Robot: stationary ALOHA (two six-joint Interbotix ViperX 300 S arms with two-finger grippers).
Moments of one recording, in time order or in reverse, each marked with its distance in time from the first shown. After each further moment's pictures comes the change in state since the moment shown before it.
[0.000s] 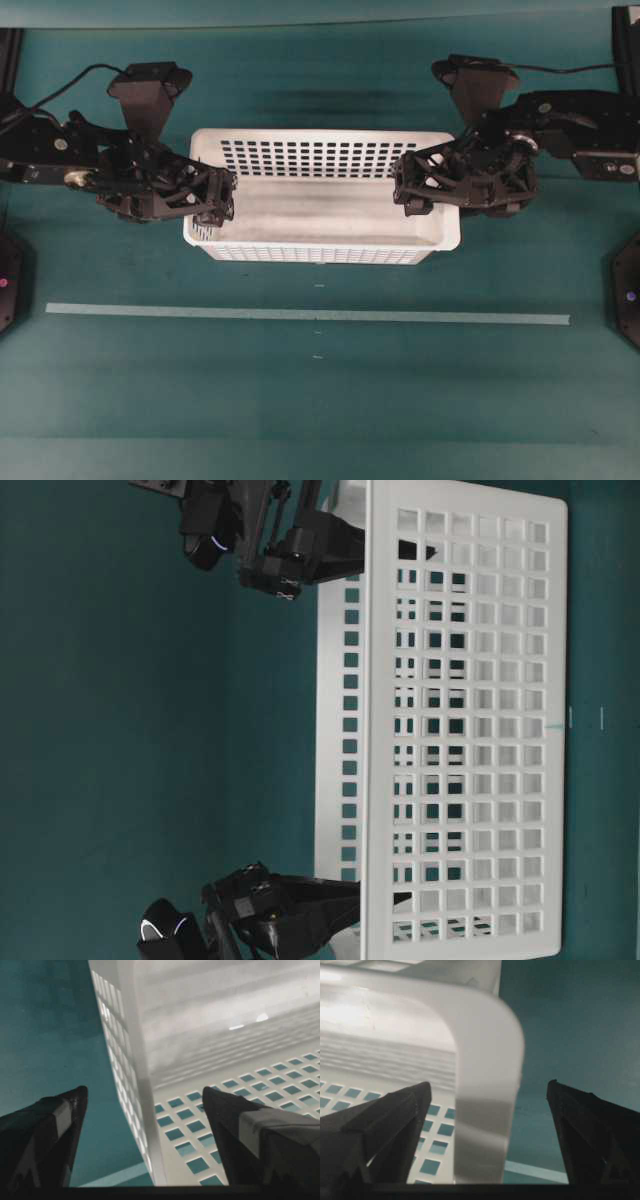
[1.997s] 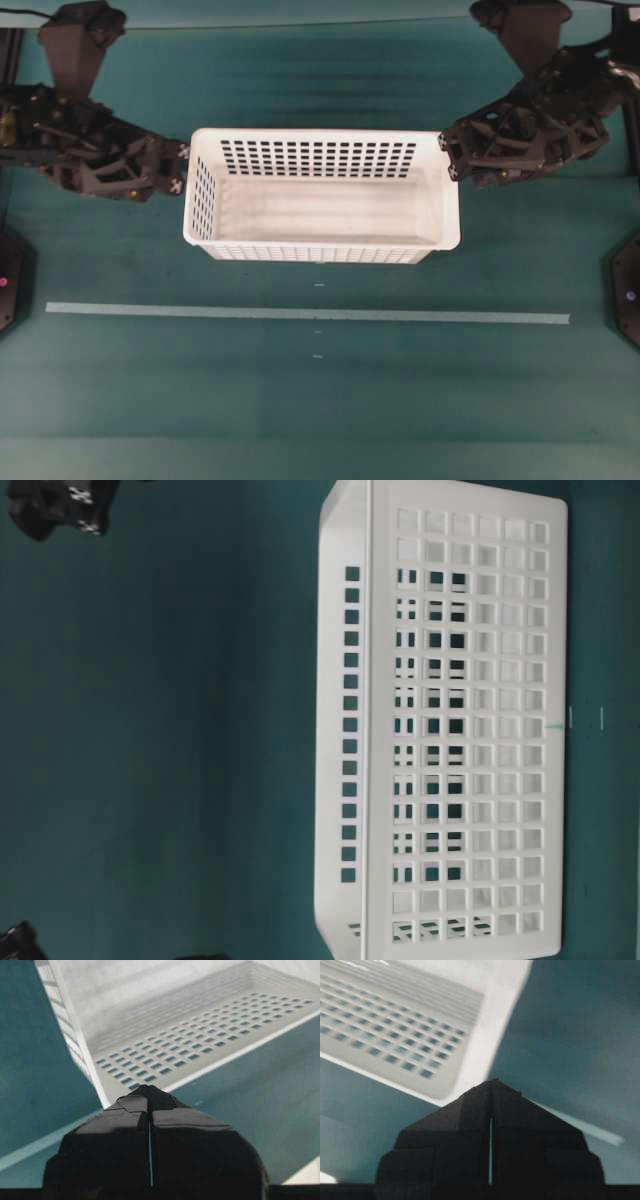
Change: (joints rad) left arm -0.034 -0.288 -0.118 -0.002 0.252 0.077; right arm -0.037 -0.244 -0.147 0.003 0.400 -0.218
